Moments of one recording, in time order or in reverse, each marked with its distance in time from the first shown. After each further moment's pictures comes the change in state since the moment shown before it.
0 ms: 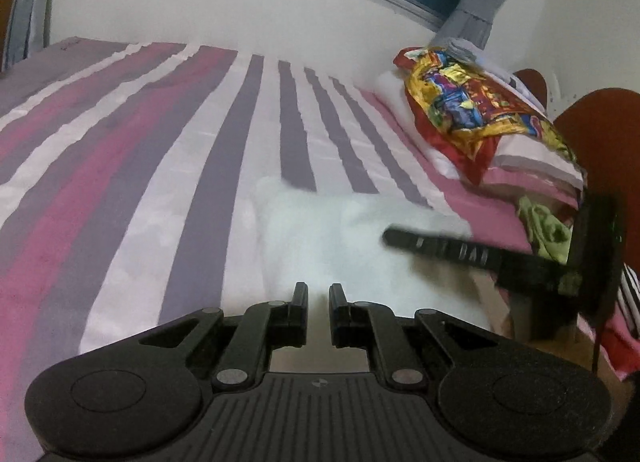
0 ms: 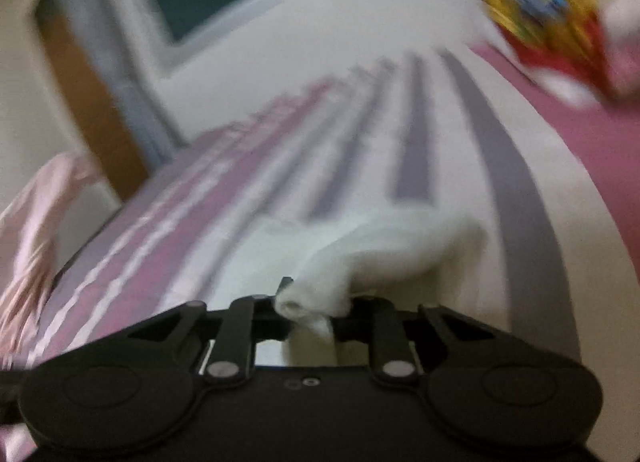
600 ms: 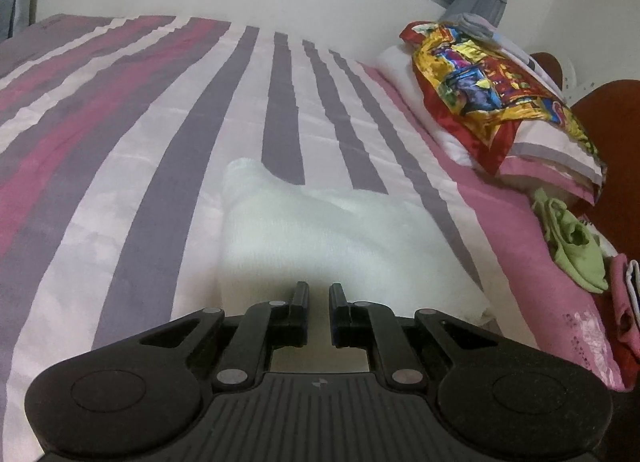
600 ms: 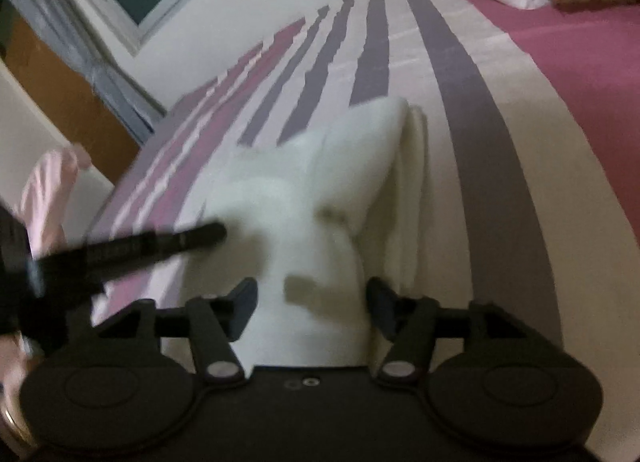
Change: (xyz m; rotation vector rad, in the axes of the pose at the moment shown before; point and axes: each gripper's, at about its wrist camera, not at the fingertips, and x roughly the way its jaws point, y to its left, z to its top) left arm 0.066 -0.021 0.011 -0.011 0.065 0.002; right arm -0.039 -0.024 -0.036 0.209 0.203 -0.034
